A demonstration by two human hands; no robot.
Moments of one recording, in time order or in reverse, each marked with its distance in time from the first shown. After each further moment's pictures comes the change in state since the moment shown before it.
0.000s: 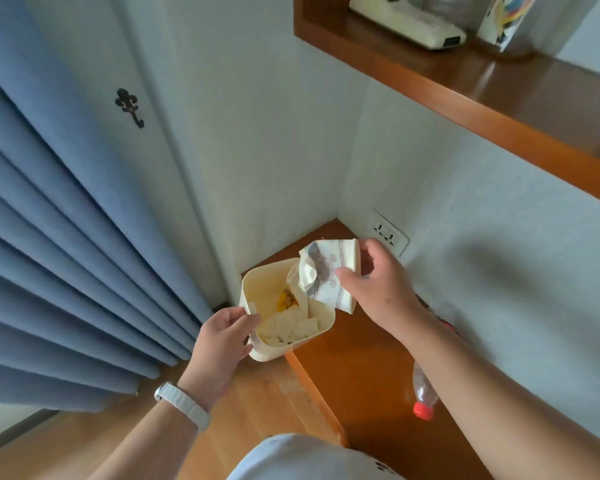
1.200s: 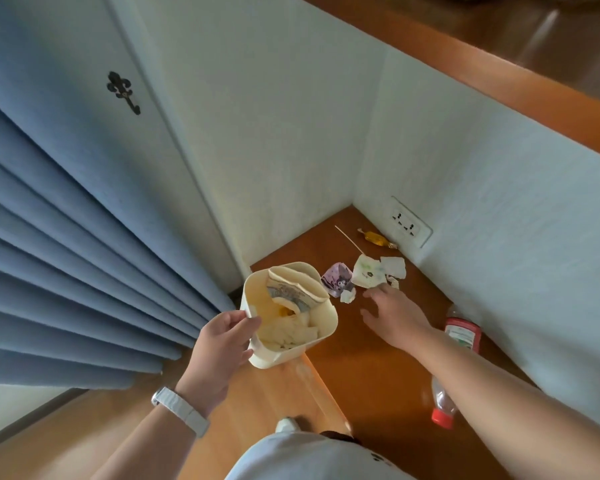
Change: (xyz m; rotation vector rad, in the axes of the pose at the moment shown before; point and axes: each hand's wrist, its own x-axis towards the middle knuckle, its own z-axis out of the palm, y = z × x) left_hand 0.018 -0.009 -0.005 0.067 0.025 -0.077; right_hand 0.027 0.167 0.030 -0.704 -0.307 0.048
